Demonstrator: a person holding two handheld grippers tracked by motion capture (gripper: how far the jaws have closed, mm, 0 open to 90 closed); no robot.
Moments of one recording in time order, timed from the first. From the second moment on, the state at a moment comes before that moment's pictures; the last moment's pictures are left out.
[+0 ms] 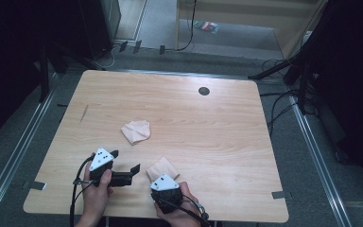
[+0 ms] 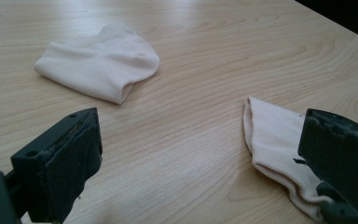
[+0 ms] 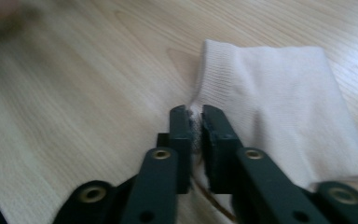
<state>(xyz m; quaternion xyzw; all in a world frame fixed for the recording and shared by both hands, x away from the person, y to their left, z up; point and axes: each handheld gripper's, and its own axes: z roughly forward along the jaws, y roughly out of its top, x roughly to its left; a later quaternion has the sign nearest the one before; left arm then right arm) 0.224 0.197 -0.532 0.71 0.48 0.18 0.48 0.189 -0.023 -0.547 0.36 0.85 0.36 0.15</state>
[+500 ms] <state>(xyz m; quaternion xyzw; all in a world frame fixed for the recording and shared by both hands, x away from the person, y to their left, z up) 0.223 0.184 -0.534 0.72 0.47 0.18 0.47 0.202 -0.059 -0.495 0.41 0.78 0.45 0.12</state>
